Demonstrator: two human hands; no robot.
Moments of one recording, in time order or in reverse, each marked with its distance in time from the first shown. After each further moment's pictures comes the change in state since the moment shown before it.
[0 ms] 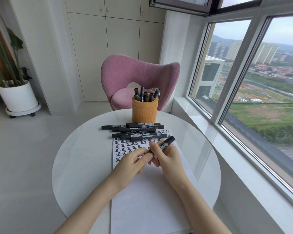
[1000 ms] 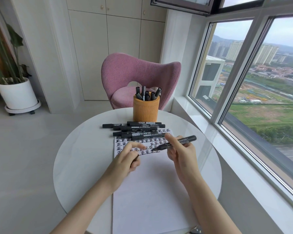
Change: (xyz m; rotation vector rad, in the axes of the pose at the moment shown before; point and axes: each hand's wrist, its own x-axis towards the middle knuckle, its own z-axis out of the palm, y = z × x) left_hand -0.010 -0.001 -0.011 -0.157 0.096 -0.100; right_hand 0.012 0.000 -0.022 0.330 0.219 0.123
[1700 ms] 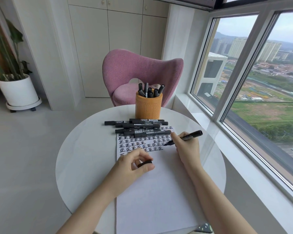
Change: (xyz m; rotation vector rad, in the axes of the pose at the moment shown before) left_hand -0.005 -0.019 0.000 0.193 -0.002 0.106; right_hand 0.030 0.011 -0.011 -0.567 0.258 -0.073
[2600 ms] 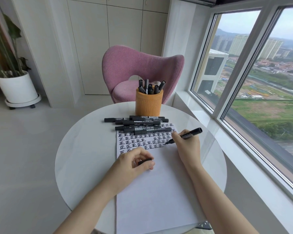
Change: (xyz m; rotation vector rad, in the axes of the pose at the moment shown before) left_hand -0.002 0.005 0.002 -0.026 -0.031 -0.022; right_hand 0.003 0.009 0.003 -0.064 0.022 -0.061
